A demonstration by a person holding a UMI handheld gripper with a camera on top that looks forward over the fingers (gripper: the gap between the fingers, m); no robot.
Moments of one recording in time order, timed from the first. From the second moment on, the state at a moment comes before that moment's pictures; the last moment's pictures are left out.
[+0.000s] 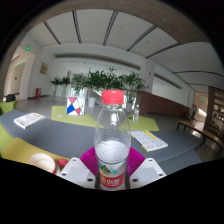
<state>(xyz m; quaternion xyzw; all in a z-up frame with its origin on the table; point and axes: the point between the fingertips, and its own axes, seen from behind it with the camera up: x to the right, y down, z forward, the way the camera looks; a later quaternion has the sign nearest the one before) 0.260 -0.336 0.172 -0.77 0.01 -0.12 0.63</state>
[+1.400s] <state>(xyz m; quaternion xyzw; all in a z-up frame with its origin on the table) 0.122 -0.734 0.256 -0.81 0.08 -0.12 0.57</state>
